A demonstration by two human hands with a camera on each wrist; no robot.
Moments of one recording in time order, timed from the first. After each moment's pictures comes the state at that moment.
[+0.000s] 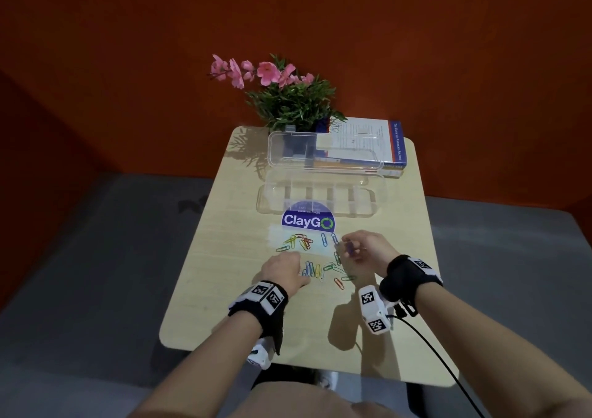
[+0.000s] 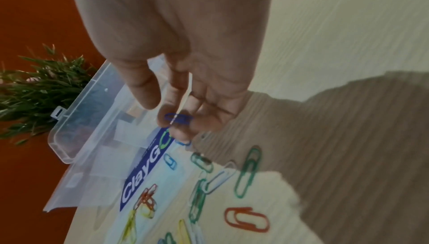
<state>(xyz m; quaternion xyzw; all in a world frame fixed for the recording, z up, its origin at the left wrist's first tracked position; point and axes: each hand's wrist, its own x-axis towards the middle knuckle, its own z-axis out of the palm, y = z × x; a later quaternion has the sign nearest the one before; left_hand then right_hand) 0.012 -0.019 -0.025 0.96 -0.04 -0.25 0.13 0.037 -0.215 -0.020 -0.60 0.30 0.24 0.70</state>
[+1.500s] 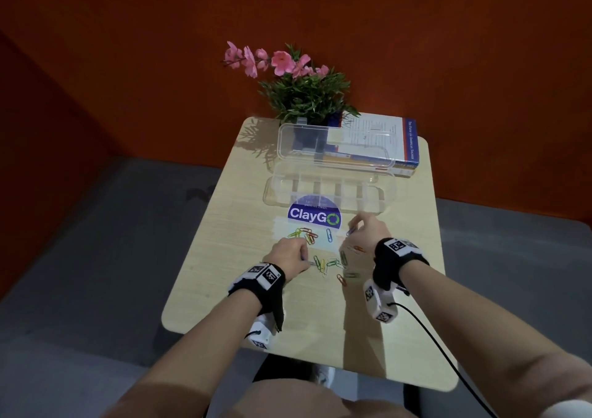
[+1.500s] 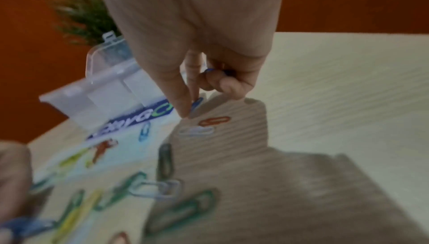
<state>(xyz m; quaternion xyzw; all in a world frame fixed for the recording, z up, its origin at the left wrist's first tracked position) 0.026 -0.015 -0.034 0.93 -0.01 -0.24 0.28 0.066 -0.207 -0.022 -0.90 0.16 0.22 0.35</state>
